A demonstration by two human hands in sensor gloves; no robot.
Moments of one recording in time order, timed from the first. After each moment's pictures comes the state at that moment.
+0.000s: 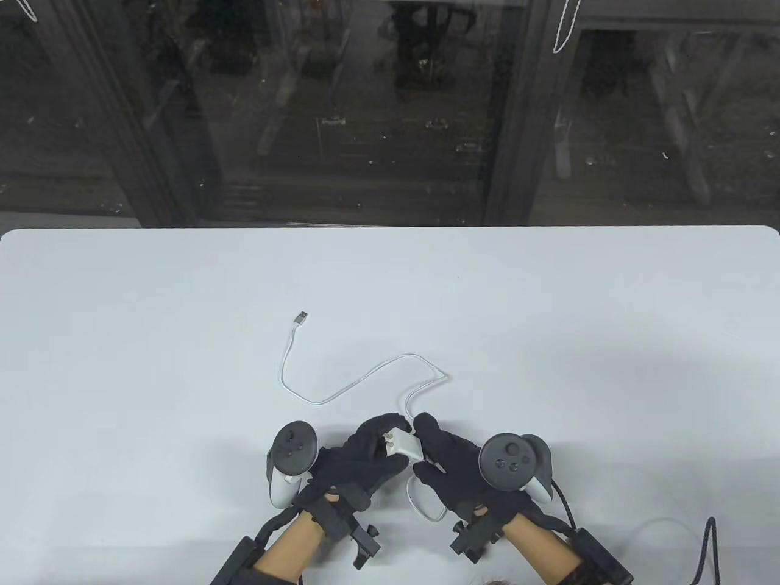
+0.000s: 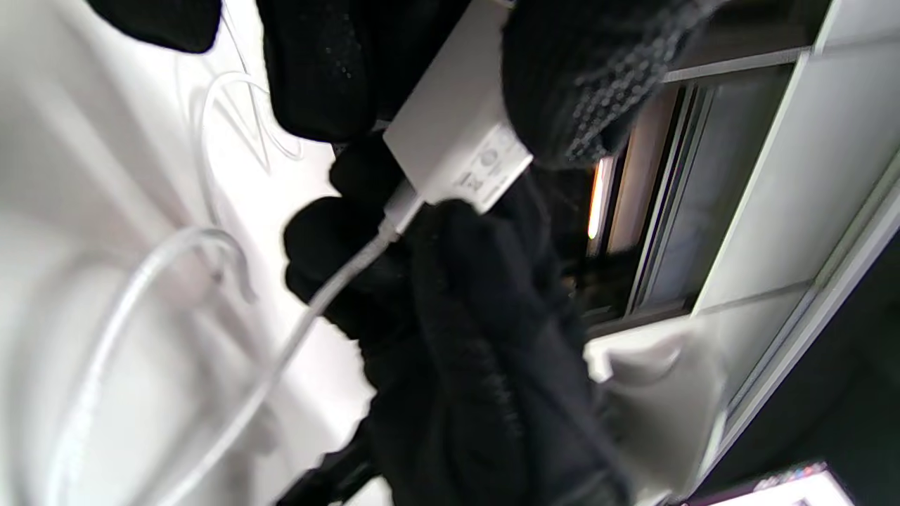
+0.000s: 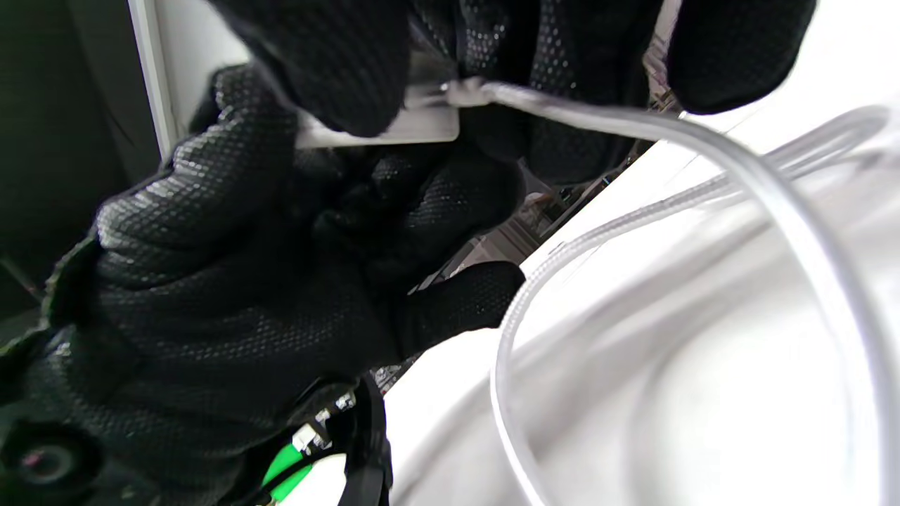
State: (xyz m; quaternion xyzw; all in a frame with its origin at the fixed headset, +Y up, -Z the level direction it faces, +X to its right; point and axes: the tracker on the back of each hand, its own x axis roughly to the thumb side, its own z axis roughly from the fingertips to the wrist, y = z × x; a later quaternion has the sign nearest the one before) left_hand -0.131 -0.769 -0.296 -0.10 -0.21 0.67 0.71; right_hand 0.103 -0.744 -0.287 0.27 0.00 0.86 0.43
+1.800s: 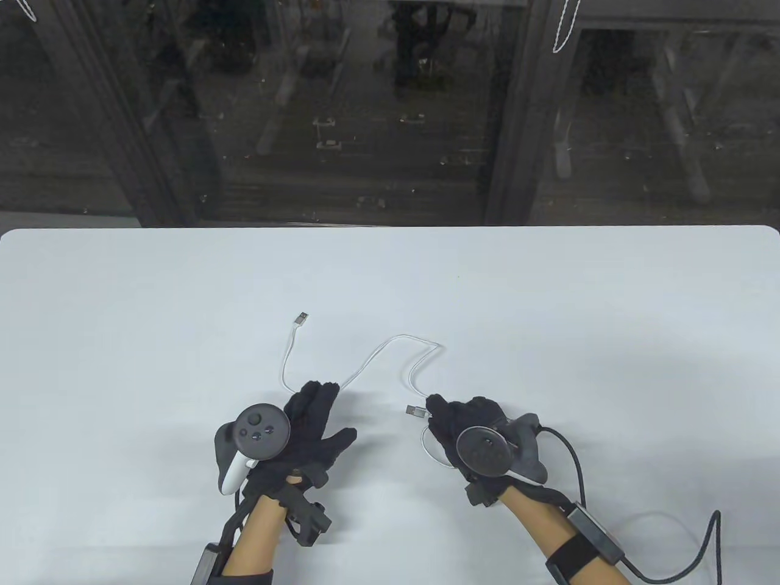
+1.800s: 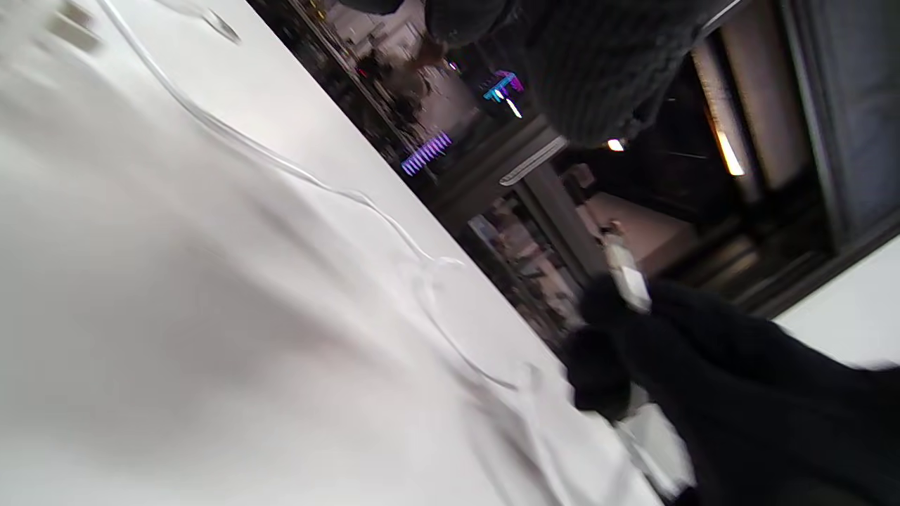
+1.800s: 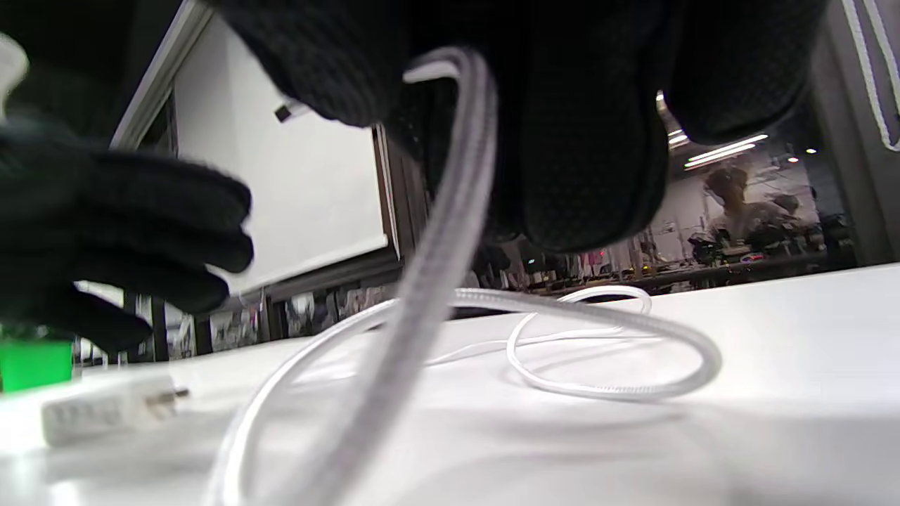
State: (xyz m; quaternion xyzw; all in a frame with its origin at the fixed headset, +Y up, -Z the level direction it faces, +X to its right) left_hand -0.192 -0.736 -0.307 -0.07 -0.15 0.45 0.88; right_hand 0.093 -0.716 -0.325 0.25 -0.16 0.94 0.14
